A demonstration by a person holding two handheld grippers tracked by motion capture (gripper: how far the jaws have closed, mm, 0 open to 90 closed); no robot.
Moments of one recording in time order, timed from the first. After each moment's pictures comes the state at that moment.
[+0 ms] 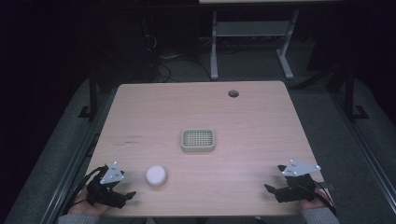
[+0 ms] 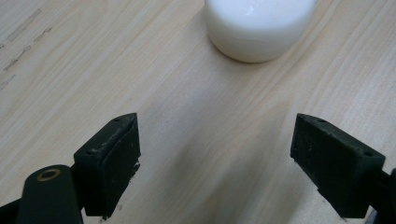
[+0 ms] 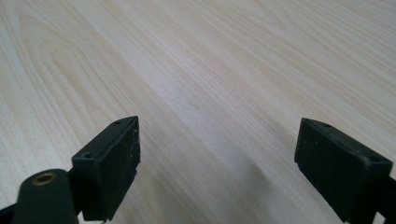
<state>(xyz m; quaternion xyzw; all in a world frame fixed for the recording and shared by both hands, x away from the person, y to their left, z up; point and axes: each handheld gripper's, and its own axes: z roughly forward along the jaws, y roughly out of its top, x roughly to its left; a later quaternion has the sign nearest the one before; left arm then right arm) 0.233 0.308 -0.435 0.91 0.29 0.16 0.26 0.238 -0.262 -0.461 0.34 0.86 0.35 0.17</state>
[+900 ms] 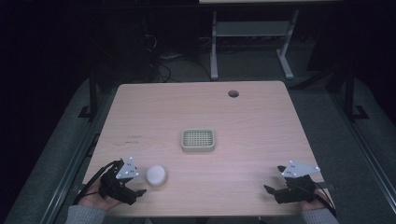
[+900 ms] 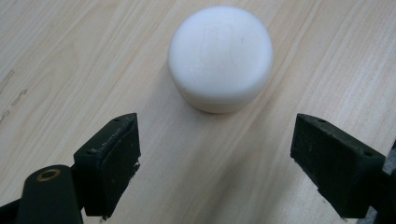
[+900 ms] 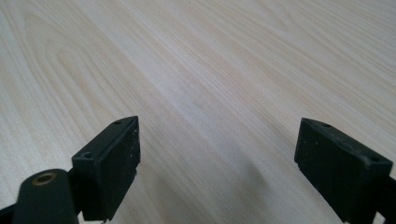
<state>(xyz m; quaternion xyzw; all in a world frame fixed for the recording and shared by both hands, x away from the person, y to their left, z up) 0.247 0.269 -0.418 0.93 0.23 0.14 0.23 0.235 -0.260 -0.460 0.34 0.86 0.35 0.17</state>
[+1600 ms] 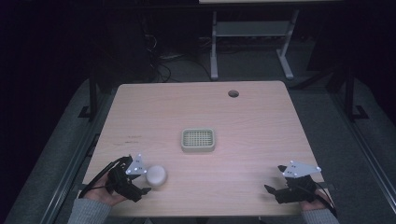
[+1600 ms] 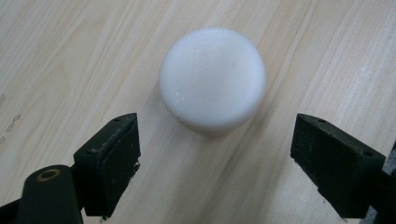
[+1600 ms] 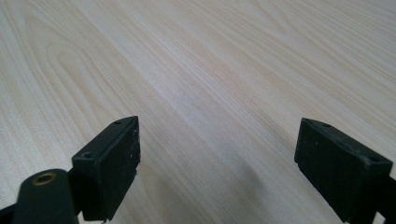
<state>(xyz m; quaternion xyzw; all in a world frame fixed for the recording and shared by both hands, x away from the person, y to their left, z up) 0.257 0.250 -0.412 0.95 0.21 0.13 0.21 0.234 -0.261 -0.458 0.34 0.86 0.35 0.18</state>
